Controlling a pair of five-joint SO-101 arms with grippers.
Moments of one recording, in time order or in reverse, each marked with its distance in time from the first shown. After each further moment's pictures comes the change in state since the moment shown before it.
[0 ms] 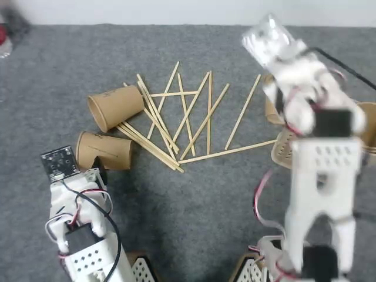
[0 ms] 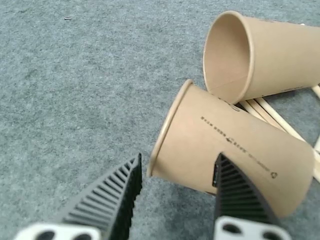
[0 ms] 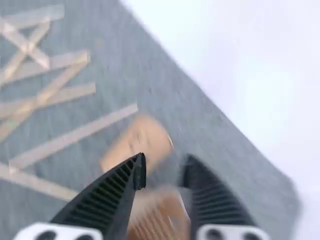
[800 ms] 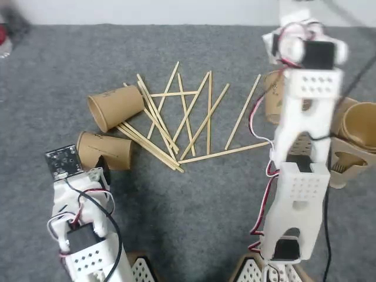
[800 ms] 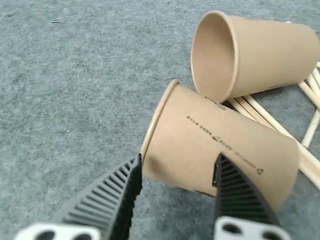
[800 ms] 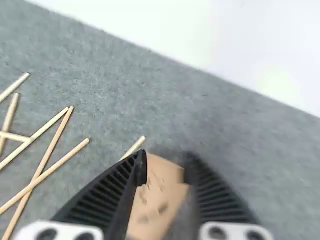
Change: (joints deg) left arm 2.1 0.0 0.0 0.0 0.0; right arm 2.7 55.7 -80.7 29.2 -18.5
